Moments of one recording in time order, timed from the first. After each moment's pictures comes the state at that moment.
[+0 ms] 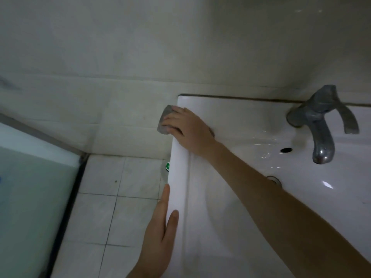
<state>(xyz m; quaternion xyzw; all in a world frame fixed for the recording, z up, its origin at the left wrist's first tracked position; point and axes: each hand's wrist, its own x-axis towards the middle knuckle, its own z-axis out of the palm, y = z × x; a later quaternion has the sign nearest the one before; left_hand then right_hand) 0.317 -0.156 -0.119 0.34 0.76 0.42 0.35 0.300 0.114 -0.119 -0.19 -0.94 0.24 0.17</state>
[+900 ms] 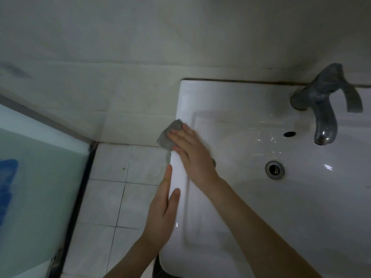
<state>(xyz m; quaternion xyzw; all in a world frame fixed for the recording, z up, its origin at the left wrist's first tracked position) 0.322 -0.155 -0.118 0.34 0.77 0.40 0.35 0.356 0.005 -0.120 -0.30 -0.80 0.47 0.23</state>
